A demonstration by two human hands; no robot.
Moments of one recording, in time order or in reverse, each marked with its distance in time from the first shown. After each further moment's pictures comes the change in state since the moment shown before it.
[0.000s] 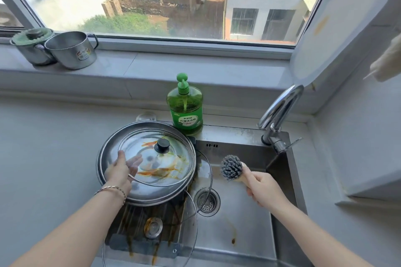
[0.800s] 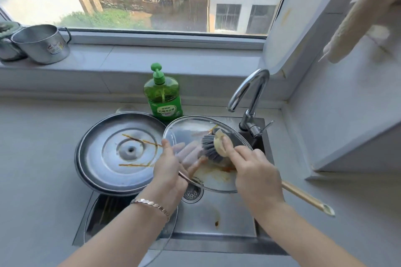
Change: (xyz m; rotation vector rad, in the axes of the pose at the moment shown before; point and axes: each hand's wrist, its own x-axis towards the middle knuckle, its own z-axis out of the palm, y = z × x) left_hand -0.179 -0.046 0.095 -0.082 -0.395 -0.166; right_hand -0.069 -0.013 -0.020 -0.815 0.733 -0.770
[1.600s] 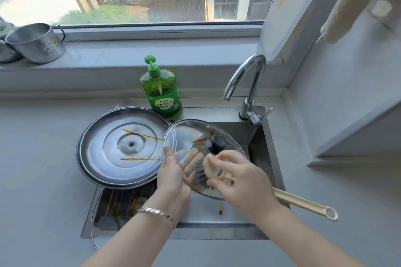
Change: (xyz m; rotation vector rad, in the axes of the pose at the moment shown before) left_hand -0.020 -0.023 -0.008 0.007 0.081 -0.032; right_hand -0.025 -0.006 -0.003 0.579 -0.366 0.256
